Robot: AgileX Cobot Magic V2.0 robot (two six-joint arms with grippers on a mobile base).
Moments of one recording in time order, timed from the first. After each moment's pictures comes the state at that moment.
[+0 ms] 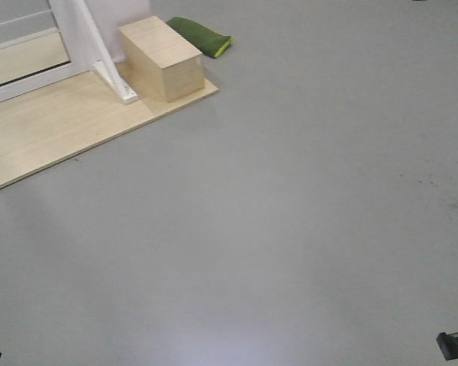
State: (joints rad) left arm -0.24 -0.01 0.03 0.00 0.15 0.02; right arm 0.11 -0.01 0.03 0.12 0.10 -0.35
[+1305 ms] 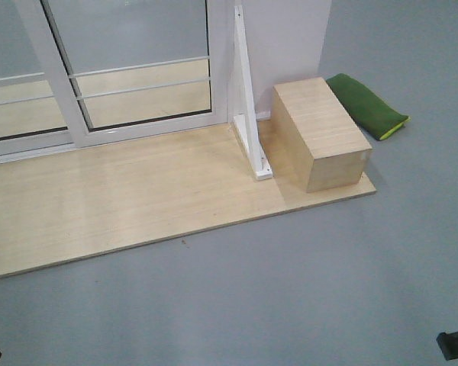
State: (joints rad) left arm -0.24 -0.01 0.03 0.00 0.15 0.02; right arm 0.11 -0.01 0.03 0.12 0.10 -0.35
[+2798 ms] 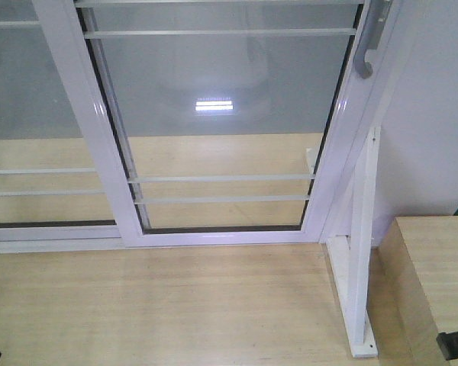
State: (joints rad) left arm -0.24 -0.01 0.03 0.00 0.15 0.02; right arm 0.11 -0.01 0.03 0.12 0.10 -0.35
